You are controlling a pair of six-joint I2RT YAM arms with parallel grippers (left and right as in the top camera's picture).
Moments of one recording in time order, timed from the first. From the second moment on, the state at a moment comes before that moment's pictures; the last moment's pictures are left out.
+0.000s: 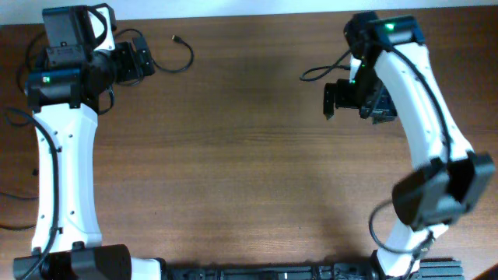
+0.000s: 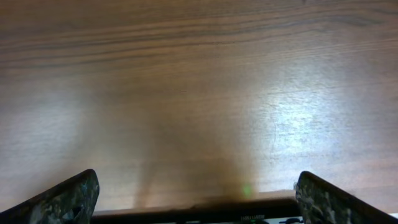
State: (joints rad) left arm 0.09 1.60 1.72 -0.93 0.09 -0.11; right arm 0.16 1.91 1.93 -1.65 -0.04 0.31
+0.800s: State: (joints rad) left arm 0.09 1.60 1.72 -0.93 0.09 -0.11; right arm 0.48 1.27 1.79 -1.67 0.01 0.30
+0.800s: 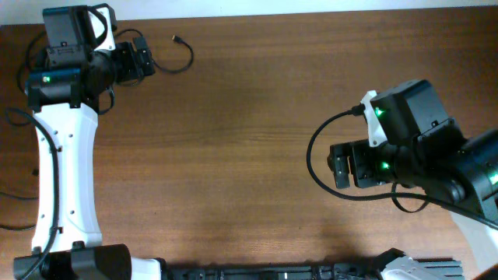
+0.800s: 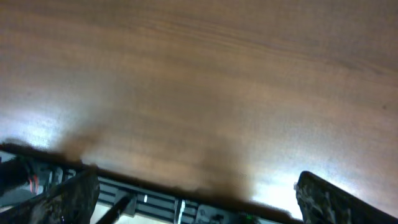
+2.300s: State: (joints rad) left arm 0.09 1.60 1.72 -0.93 0.10 -0.11; right arm -0.04 0.01 0.01 -0.06 -0.16 0.13
